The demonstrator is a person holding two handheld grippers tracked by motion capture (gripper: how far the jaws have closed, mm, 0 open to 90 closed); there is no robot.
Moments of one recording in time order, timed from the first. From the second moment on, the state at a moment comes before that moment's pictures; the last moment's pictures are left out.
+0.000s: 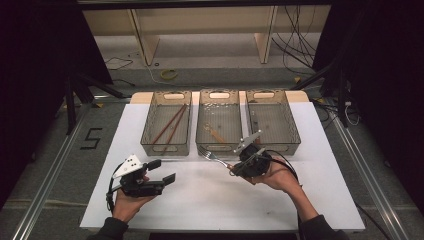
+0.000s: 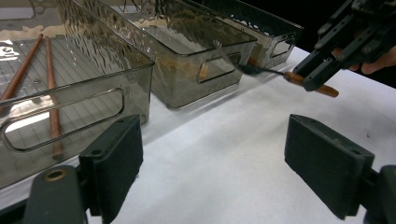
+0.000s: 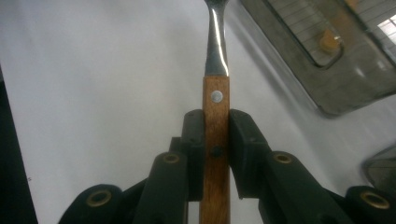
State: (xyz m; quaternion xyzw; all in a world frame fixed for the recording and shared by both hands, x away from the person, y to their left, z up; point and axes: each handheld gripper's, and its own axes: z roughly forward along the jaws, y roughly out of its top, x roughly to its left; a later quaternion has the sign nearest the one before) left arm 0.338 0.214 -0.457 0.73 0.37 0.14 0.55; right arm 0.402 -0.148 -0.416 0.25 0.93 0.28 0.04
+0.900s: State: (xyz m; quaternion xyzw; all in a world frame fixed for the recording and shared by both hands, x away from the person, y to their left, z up) left arm 0.337 0.215 -0.456 0.73 0.38 0.14 0.55; right arm 0.426 -0.225 -0.382 0.36 0.84 0.40 0.10
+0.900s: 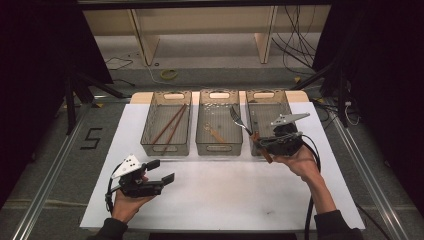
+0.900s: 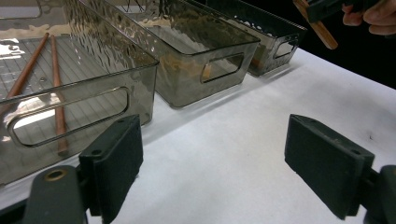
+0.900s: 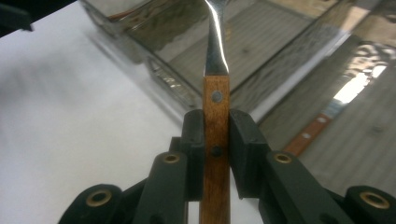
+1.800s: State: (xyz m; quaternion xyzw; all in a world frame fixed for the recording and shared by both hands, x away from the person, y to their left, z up) left arm 0.338 0.214 -0.457 0.73 0.38 0.14 0.55; right arm 0.475 -0.255 -0.367 0.44 0.80 0.38 0.16
